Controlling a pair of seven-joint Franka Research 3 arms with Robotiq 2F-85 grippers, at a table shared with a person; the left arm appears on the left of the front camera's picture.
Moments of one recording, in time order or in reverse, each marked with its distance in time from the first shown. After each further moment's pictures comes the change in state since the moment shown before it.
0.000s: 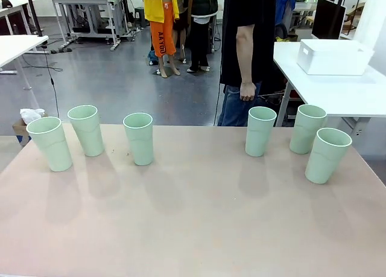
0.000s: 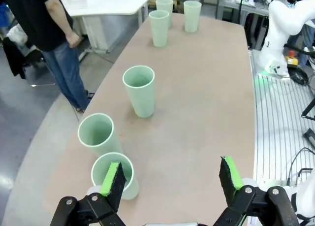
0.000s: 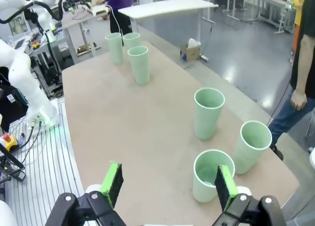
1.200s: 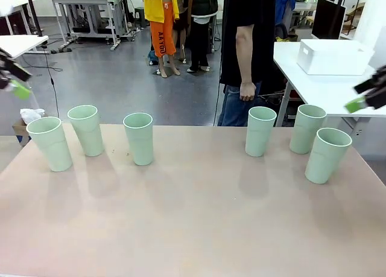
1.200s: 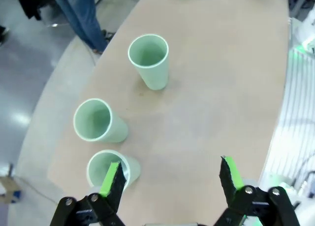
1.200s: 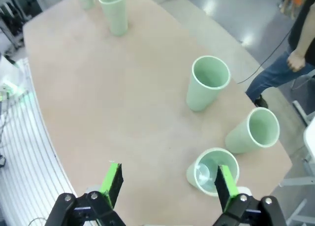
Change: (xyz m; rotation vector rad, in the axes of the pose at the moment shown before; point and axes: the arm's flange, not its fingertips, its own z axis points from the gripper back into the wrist) left arm 0.080 -0.028 -0.088 0.152 0.338 0.066; right arm 0.069 0.032 -0.107 -0.149 0.385 0.030
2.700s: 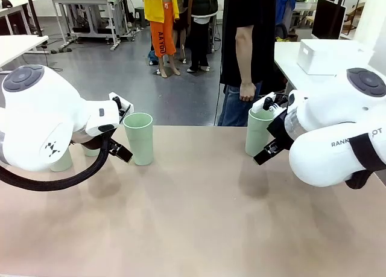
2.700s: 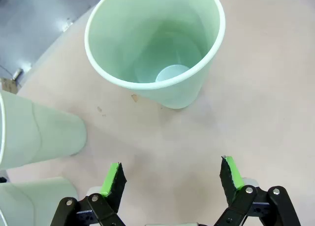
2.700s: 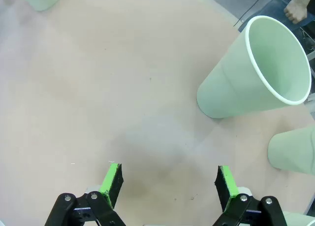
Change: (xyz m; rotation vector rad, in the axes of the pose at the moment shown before) left arm 0.028 -0.065 -0.298 0.383 0.177 0.429; right arm 0.012 0.070 -0.271 -0.260 0.217 -0.149
